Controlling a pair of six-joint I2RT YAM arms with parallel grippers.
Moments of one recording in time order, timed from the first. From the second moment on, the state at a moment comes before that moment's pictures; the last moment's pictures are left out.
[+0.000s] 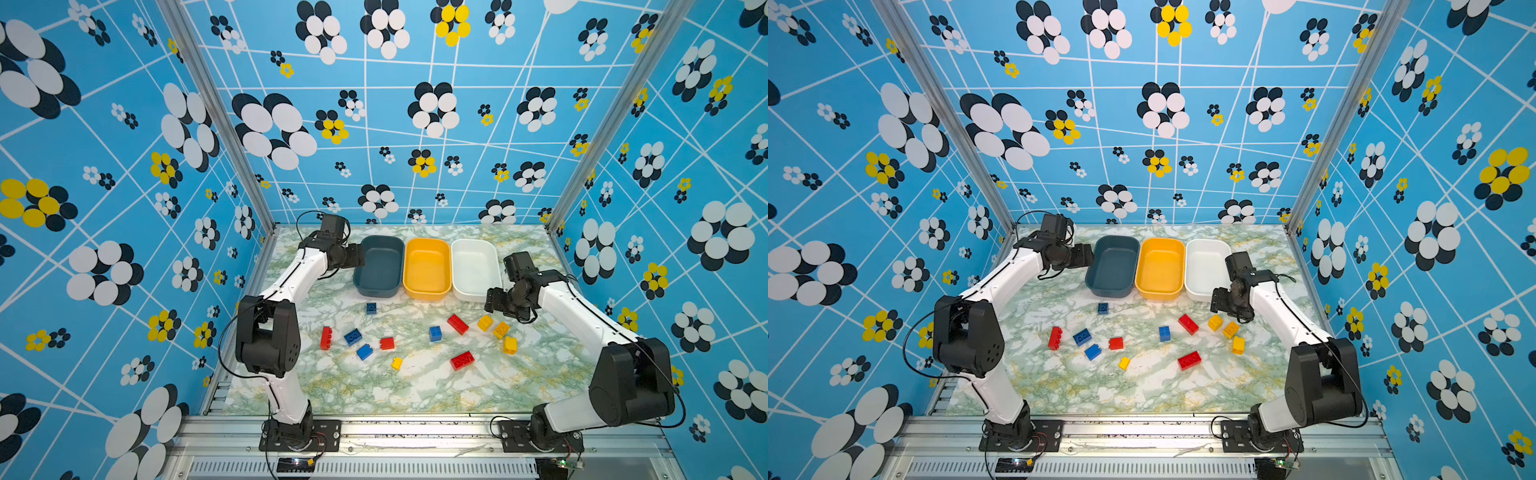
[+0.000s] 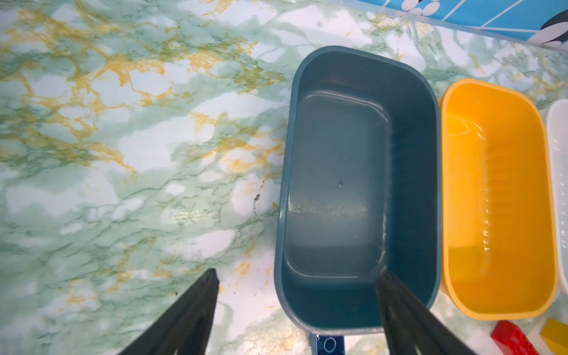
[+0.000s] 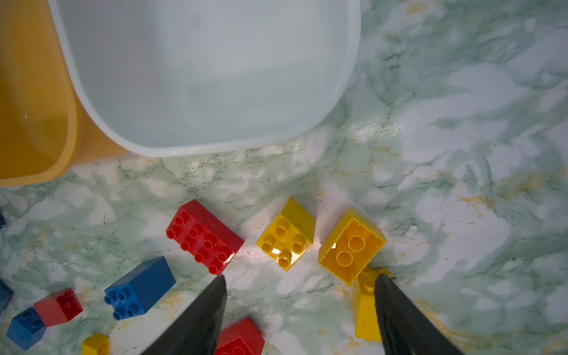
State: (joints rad) left arm -0.18 1.78 1.46 -0.60 0.11 -0.29; right arm 0.18 1.48 1.09 -0.87 -0.02 0.39
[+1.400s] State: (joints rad) left arm -0.18 1.71 1.33 -0.53 0.15 -0.38; right arm 0.23 1.63 0.98 -0.68 -0.06 0.85
